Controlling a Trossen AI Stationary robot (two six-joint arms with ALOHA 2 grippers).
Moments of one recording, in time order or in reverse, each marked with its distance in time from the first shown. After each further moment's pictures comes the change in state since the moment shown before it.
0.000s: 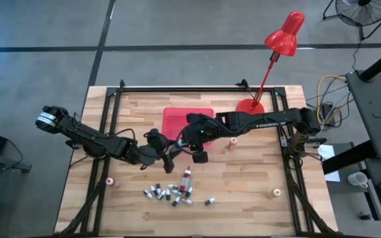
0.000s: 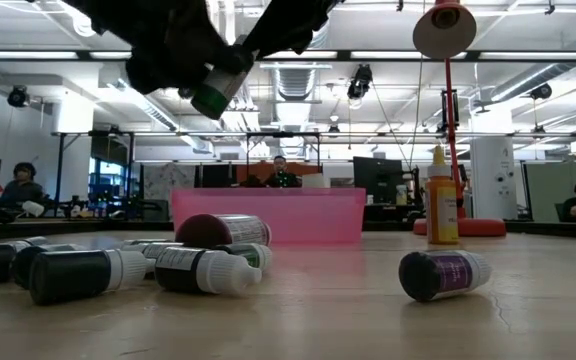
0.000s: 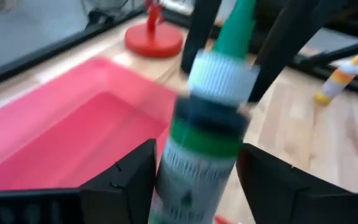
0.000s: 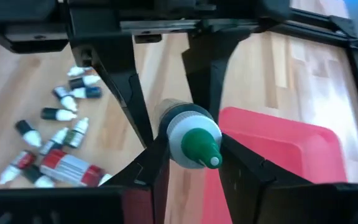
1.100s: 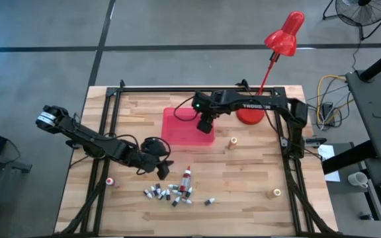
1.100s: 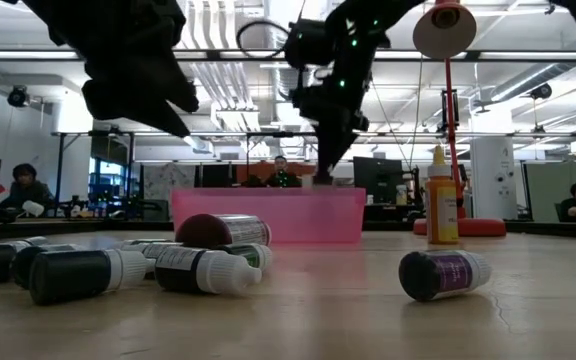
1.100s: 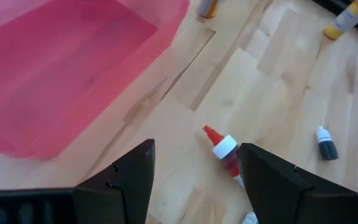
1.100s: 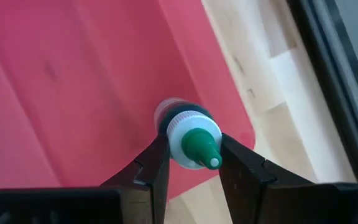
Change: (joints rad) left arm -0.042 -0.002 -0.004 -0.259 0.164 -0.289; right arm -0.305 0.118 -0.051 -0.313 0.198 0.259
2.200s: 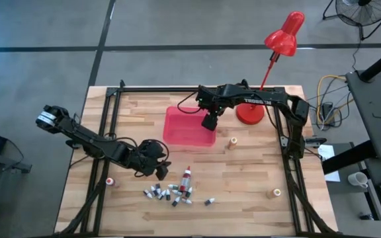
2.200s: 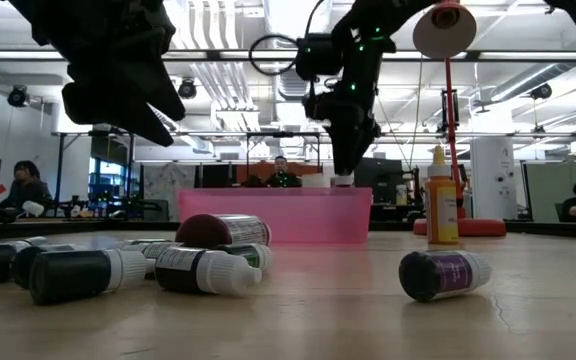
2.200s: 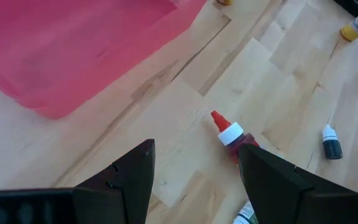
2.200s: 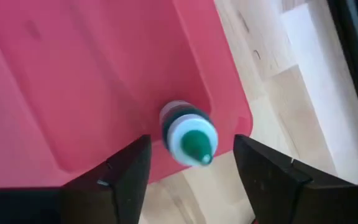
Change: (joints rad) left arm -0.034 0.000 -0.001 -0.066 -0.016 -0.143; right arm -0.079 -0.018 0.002 -0.106 -0.114 -0.018
